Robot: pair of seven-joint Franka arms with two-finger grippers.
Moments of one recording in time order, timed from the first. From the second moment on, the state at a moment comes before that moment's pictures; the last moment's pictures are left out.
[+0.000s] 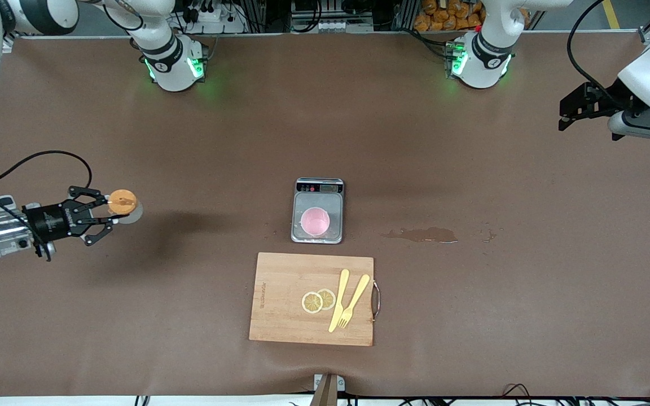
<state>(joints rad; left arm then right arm) -0.19 -0.06 0.06 -1.59 0.00 1.51 0.09 -0.28 0.70 0.01 -1.30 0.67 1.24 1.13</state>
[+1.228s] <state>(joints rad) -0.19 -0.06 0.06 -1.59 0.00 1.51 0.09 -0.48 0.97 0.01 -1.33 0.74 1.22 0.71</state>
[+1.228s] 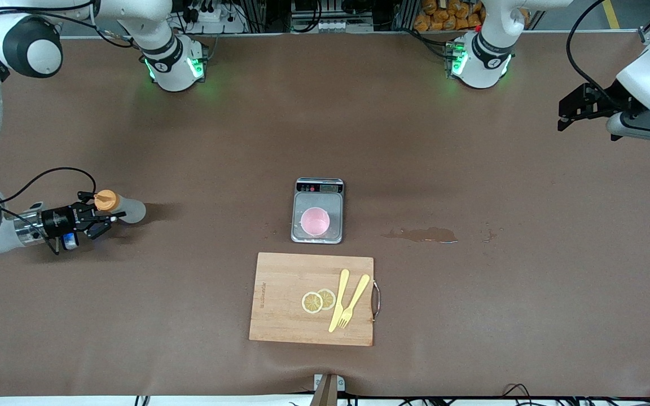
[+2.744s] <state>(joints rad) -0.18 -0.06 0.06 -1.60 0.00 1.51 0.09 -0.48 1.02 0.00 -1.30 0.73 1.24 0.65</state>
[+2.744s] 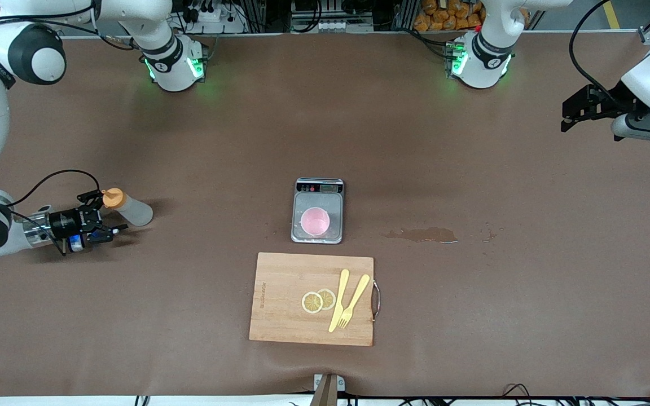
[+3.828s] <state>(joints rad) -0.16 -0.06 0.06 -1.60 0.00 1.51 0.09 -0.46 0.88 0.01 -1.02 0.48 1.03 0.74</state>
